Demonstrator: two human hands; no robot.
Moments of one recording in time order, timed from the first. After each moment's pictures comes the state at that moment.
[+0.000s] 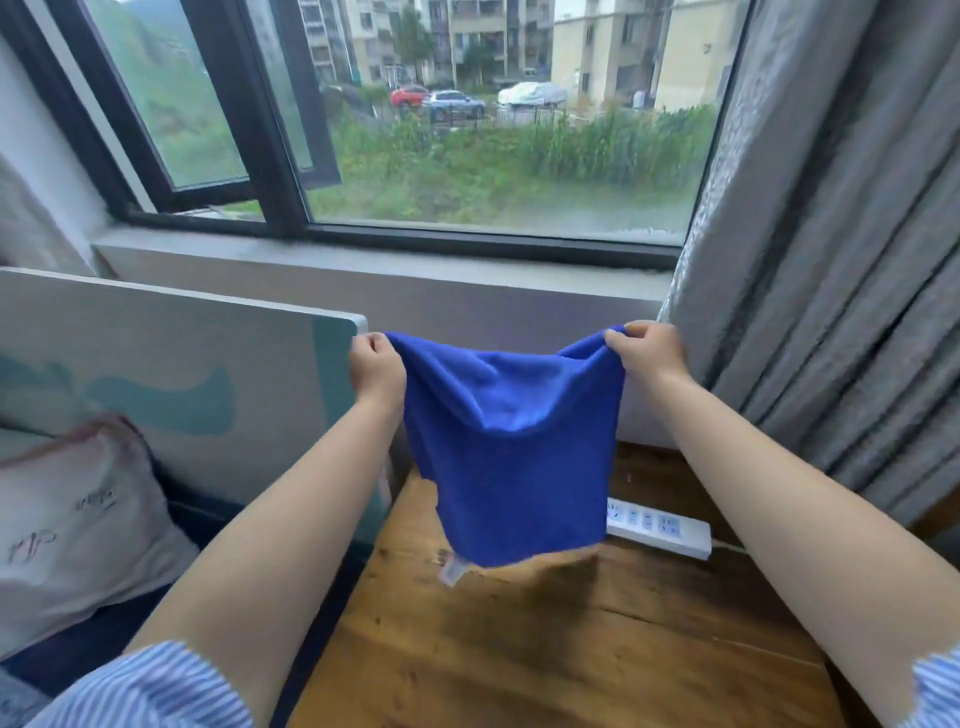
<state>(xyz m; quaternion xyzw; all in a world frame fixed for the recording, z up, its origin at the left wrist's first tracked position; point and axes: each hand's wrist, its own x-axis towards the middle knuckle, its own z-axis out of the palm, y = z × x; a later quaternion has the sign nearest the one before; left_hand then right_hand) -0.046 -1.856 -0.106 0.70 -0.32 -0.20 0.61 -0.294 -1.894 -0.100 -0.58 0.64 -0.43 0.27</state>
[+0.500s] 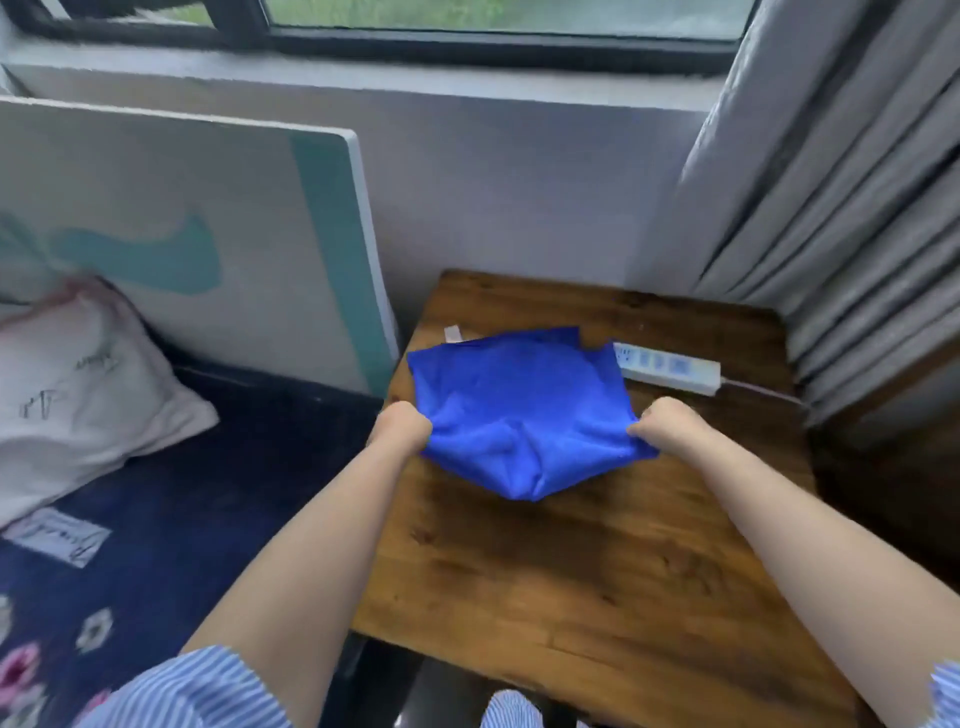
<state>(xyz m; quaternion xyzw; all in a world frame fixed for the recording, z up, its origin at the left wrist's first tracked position) -0.034 -1.733 -0.277 0.85 -0.43 -0.31 0.04 -0.311 -1.764 -0.265 -0.62 0.72 0.06 0.29</state>
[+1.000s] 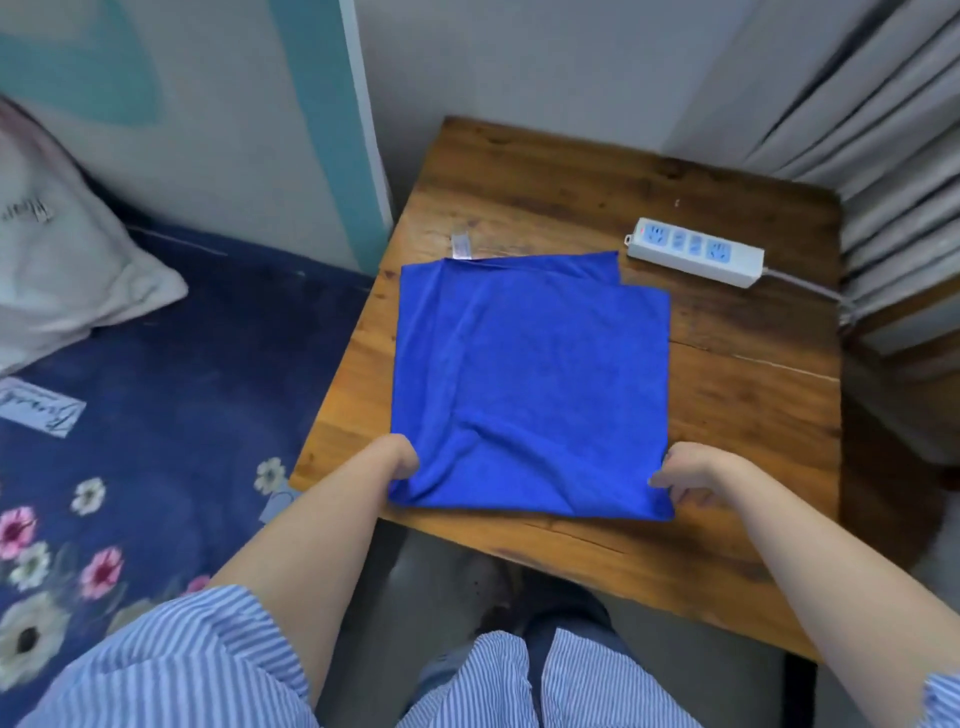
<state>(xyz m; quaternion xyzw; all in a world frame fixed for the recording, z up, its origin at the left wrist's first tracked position) -0.021 -1.627 -0.378 0.73 -0.44 -0.43 -0.31 -0.334 -1.661 -0.369 -0.48 0.68 0.30 0.47</state>
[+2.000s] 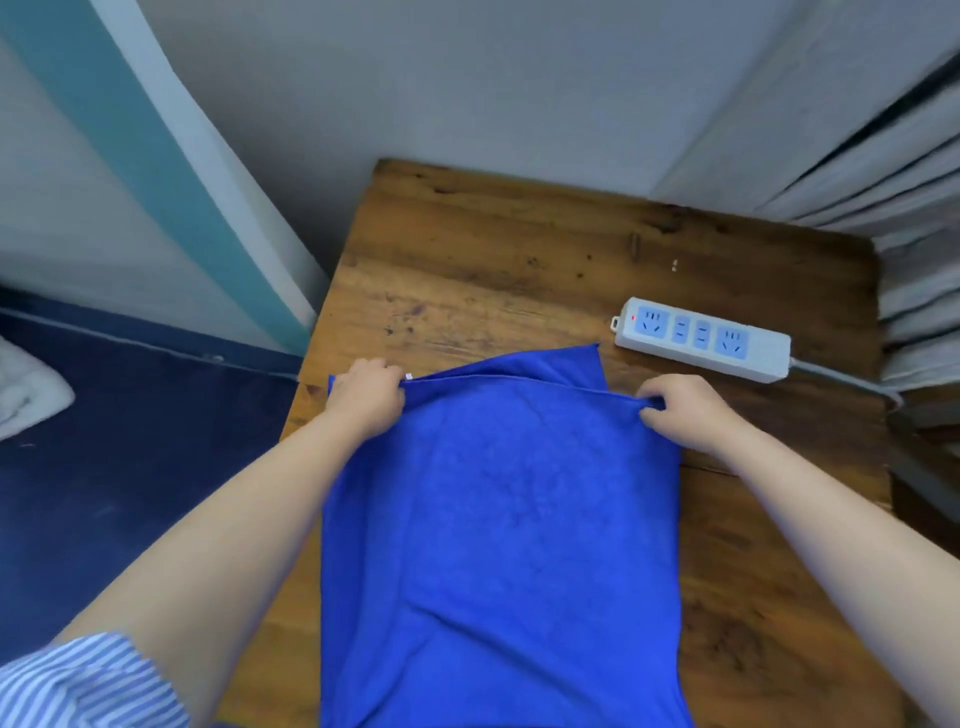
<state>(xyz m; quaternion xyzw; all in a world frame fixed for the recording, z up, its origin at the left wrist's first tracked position) -0.014 -1.866 -0.427 0.70 -0.66 -0.21 -0.16 -0.337 -1.876 -0.397 -0.68 0.64 0.10 0.33</state>
